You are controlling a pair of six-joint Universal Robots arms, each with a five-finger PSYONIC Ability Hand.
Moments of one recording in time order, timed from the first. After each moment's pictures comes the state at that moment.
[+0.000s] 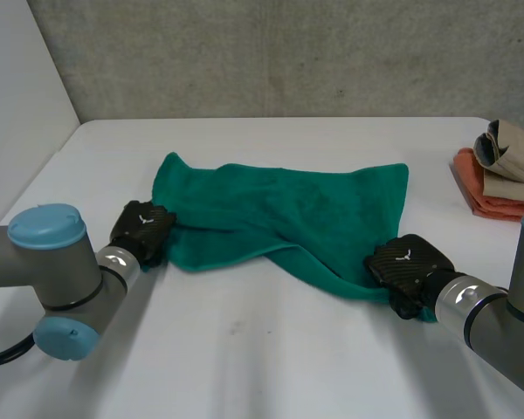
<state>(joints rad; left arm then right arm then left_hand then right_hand) 4.42 -2.21 -1.63 3.57 -1.46 3.65 1.85 -1.27 1.81 0.01 1.28 2.50 1.16 1.15 1.14 1.15 0.95 0.98 1.18 1.18 1.19 0.99</state>
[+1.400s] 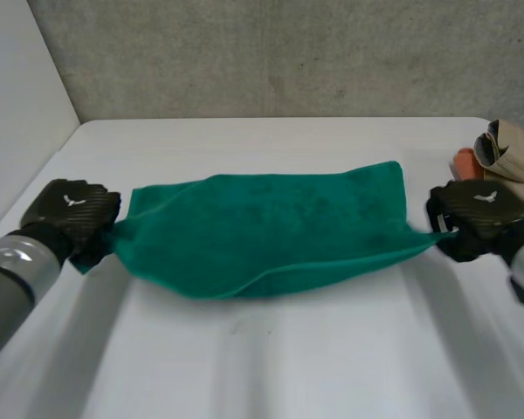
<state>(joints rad) 4.51 -1.59 -1.85 3.16 -1.46 3.64 1.62 -1.54 1.83 0.02 1.18 2.78 1.16 1.20 1.19 1.20 0.97 1.00 1.18 1.18 1.19 0.99</state>
